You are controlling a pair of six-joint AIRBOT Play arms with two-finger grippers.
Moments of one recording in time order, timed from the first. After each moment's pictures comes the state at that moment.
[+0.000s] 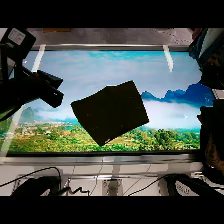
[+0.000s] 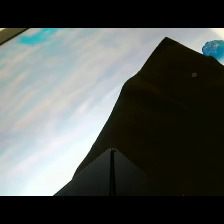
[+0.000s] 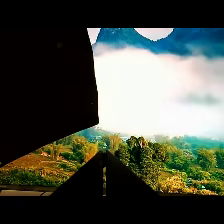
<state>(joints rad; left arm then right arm) -0.45 -0.83 1.39 1.59 -1.08 -1.30 0.01 -1.15 1.96 -1.49 1.81 1.65</state>
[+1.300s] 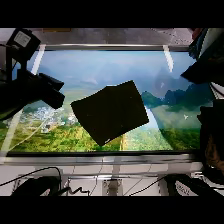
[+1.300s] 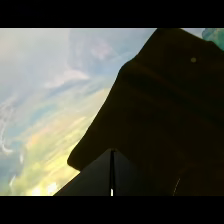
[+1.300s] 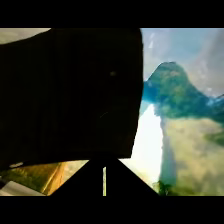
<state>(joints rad) -0.43 -0.84 1.39 1.59 -1.15 -1.33 0.01 -1.11 1.76 -1.23 1.60 1.40</state>
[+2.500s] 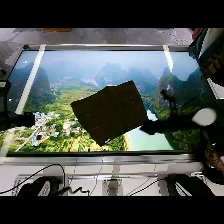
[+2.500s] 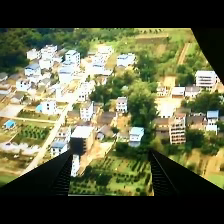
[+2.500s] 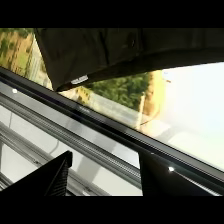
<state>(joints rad) 0.16 -0.70 0.93 1.60 -1.20 -1.36 0.20 -0.86 0.77 -0.94 1.19 1.46</state>
